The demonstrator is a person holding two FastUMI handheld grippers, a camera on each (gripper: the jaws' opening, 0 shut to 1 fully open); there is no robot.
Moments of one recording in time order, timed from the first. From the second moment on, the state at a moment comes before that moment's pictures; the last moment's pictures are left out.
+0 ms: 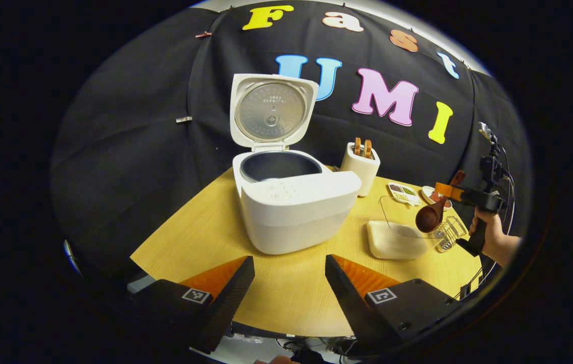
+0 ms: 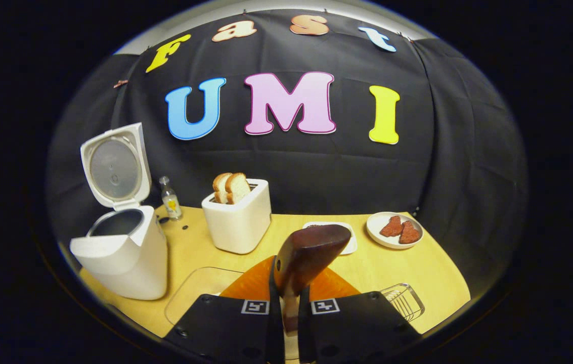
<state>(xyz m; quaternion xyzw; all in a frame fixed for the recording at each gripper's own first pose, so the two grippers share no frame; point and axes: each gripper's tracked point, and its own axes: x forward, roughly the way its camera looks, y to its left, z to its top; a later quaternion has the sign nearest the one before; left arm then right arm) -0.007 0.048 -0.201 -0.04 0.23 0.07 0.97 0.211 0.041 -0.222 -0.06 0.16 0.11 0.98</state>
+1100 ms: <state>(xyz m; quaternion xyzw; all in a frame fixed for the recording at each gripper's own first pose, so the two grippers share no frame) -0.027 0.076 -0.218 -0.12 0.23 0.10 0.96 0.162 0.120 -0.279 0.19 0.33 0.08 0.92</state>
